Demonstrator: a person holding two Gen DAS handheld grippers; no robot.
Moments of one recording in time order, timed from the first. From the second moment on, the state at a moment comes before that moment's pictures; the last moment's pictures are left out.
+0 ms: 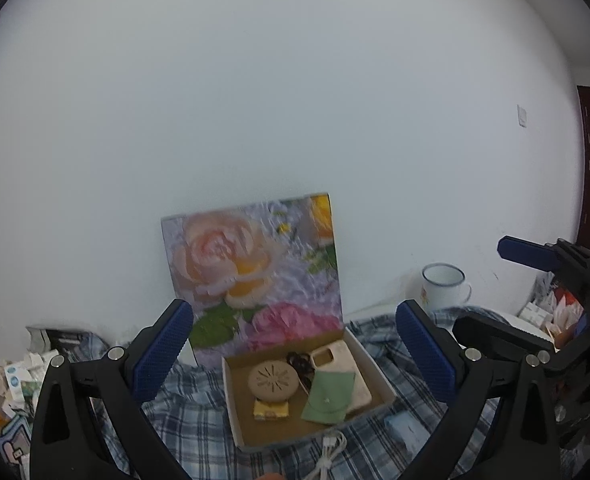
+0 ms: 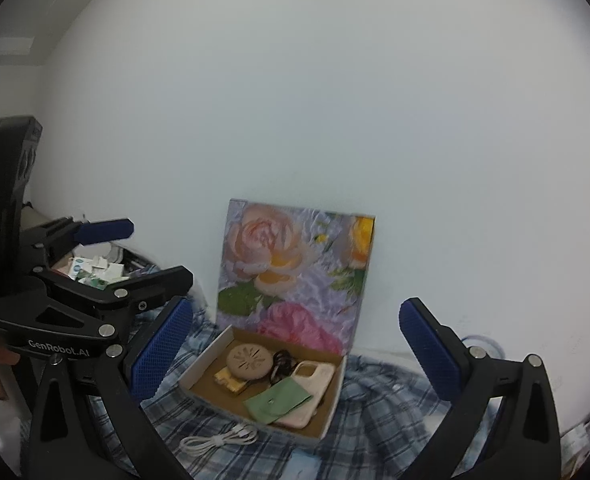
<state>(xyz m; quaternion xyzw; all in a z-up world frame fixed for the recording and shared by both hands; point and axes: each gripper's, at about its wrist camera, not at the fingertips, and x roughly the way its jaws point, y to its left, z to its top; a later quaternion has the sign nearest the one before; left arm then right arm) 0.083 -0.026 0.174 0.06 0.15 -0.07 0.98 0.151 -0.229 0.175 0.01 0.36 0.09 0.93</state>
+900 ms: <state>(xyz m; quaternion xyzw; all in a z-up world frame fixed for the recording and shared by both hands) 0.119 -0.006 0.070 0.02 0.28 -0.09 0.96 0.139 -0.233 0.079 0.05 0.46 0.10 0.88</state>
